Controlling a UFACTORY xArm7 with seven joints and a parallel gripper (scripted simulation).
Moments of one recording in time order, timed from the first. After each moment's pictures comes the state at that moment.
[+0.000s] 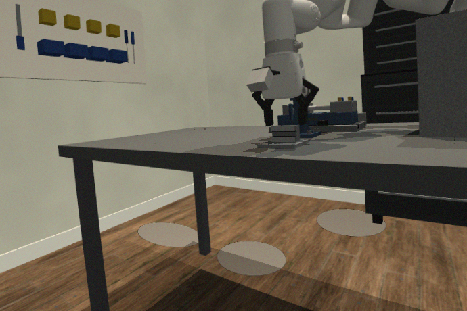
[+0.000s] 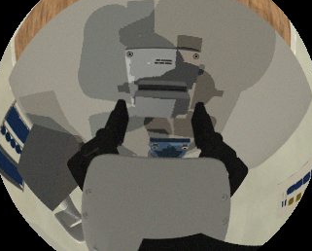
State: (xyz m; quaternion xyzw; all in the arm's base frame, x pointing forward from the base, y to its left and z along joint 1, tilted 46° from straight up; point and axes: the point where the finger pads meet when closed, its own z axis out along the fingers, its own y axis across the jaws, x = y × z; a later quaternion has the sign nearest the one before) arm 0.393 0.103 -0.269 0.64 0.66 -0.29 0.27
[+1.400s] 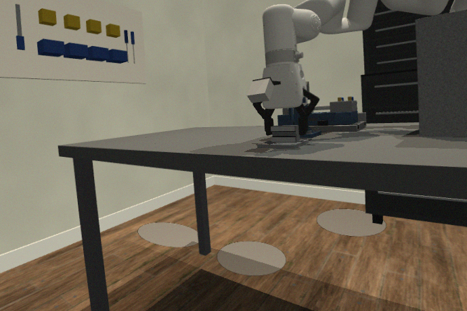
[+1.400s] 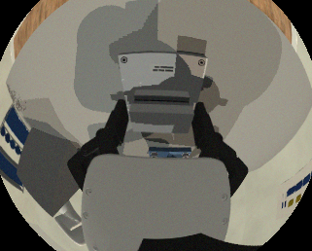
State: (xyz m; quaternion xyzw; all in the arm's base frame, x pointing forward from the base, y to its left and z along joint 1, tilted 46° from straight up) arm 0.392 0.087 -0.285 0.64 0.66 -0.29 0.27
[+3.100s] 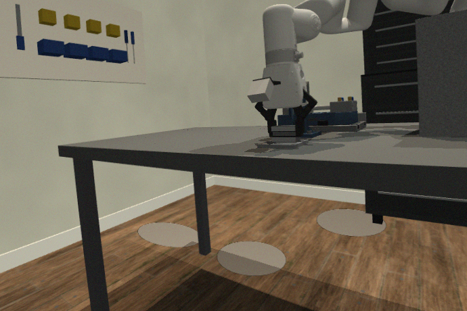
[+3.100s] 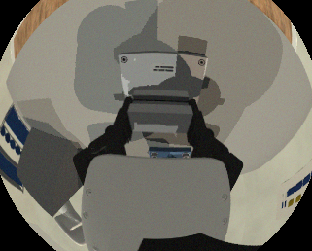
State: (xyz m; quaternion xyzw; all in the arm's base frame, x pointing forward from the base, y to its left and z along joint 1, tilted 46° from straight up) arm 0.392 0.087 -0.285 0.64 0.66 -0.29 0.27
